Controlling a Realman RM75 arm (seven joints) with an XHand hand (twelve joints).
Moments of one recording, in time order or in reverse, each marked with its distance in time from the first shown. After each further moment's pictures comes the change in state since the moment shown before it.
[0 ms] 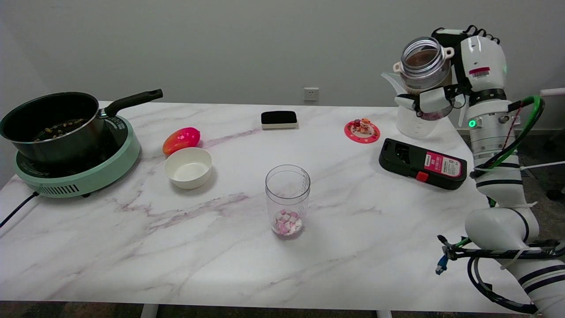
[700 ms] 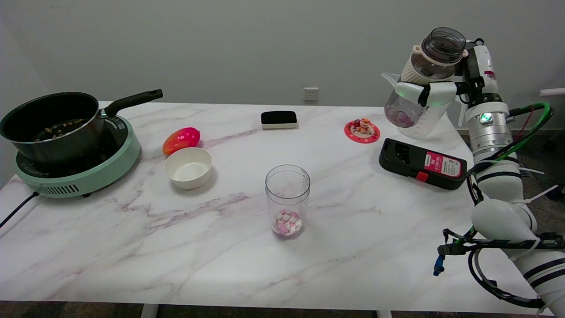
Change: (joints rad) arm 0.006 0.064 -0.052 -0.001 0.439 -0.119 0.274
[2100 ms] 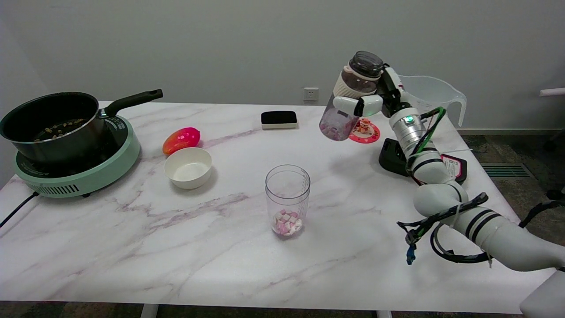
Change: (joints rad) arm 0.435 0.070 -0.580 -0.522 -0.055 0.074 0.544
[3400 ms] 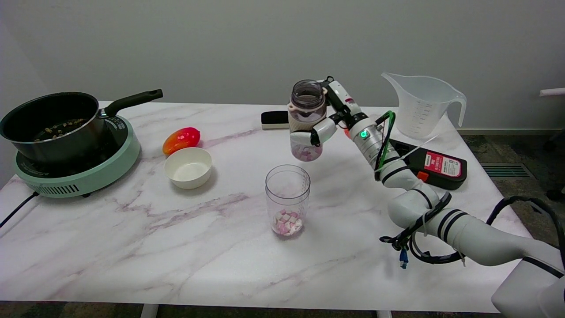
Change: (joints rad) arm 0.108 -0.101 -0.157 -0.158 -0.376 0.093 0.008
